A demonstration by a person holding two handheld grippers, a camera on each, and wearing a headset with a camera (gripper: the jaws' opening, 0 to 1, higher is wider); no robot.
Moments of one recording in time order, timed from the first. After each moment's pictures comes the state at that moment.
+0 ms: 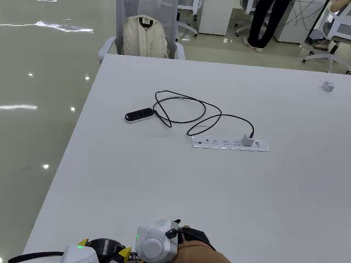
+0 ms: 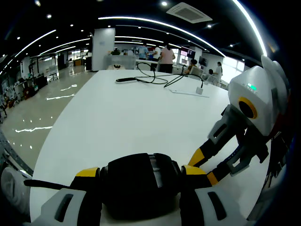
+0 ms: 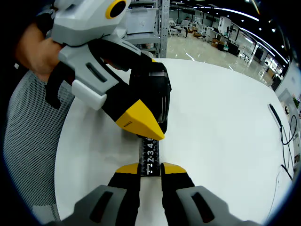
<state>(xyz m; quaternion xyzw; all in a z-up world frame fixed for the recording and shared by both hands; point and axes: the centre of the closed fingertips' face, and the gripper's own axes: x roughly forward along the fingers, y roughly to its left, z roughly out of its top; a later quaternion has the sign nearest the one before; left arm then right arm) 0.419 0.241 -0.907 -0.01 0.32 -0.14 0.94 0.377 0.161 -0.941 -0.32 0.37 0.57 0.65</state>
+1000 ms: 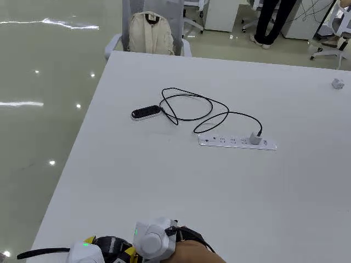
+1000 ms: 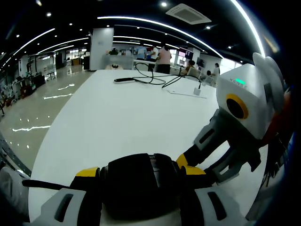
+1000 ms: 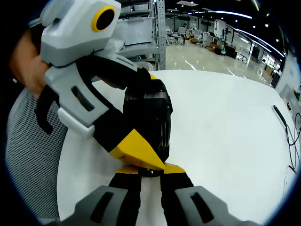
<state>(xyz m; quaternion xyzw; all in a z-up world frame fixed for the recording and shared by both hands) 0.418 0.241 -0.906 -0.02 0.32 -0.15 0.94 0.380 0.197 -0.937 -0.27 0.36 0.58 0.68</state>
